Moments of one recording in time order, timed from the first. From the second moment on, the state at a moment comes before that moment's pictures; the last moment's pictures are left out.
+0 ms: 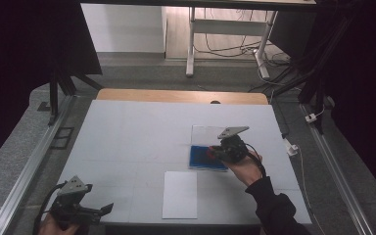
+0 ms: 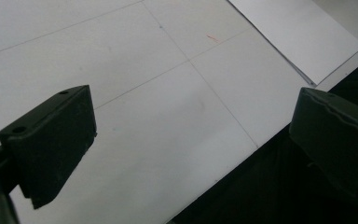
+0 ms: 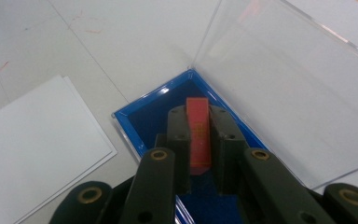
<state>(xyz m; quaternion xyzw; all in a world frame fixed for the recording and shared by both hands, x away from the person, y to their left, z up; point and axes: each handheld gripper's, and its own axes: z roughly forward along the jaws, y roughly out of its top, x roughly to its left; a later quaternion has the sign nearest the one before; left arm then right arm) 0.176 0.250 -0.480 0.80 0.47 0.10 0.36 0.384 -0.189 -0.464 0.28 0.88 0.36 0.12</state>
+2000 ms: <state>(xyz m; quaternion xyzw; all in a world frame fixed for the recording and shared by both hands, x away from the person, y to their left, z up) 0.179 0.250 -0.481 0.80 0.47 0.09 0.35 0.392 -0.173 -0.488 0.29 0.89 0.32 0.14</state>
